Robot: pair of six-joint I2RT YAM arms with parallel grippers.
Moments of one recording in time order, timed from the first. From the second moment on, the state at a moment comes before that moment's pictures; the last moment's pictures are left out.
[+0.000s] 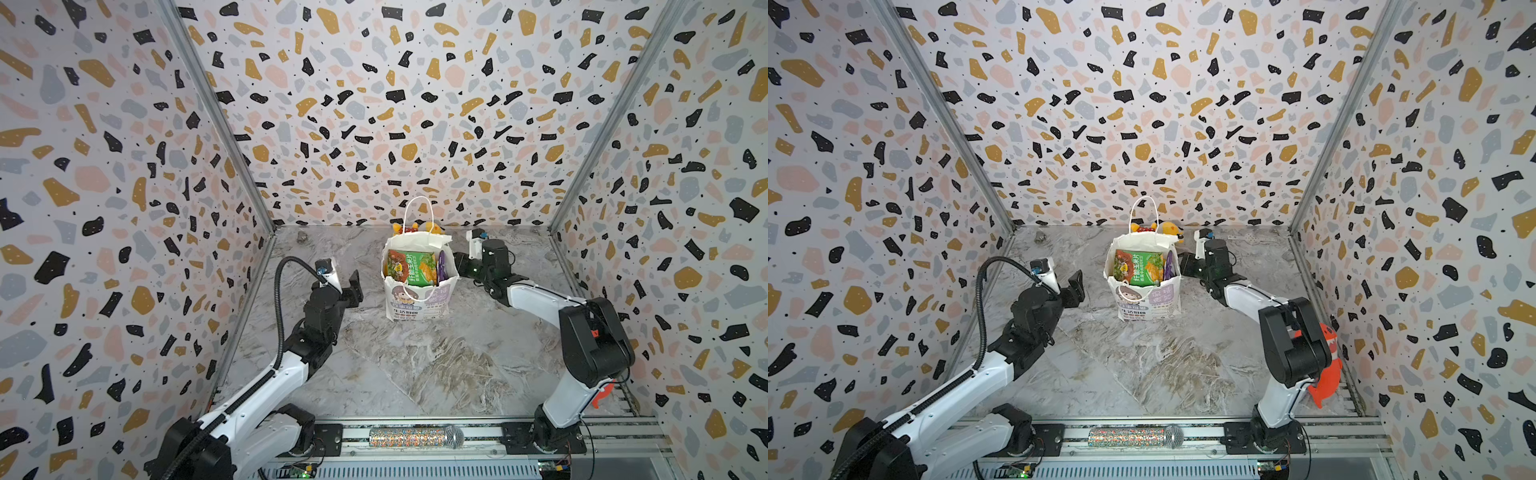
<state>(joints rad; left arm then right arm) -0.43 1.01 0.58 0.26 -0.33 -0.26 0.34 1.70 1.08 0.21 -0.29 0.50</state>
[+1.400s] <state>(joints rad) -0.41 1.82 1.72 -0.52 0.16 0.43 0.42 0.85 0.68 0.07 -0.19 0.24</state>
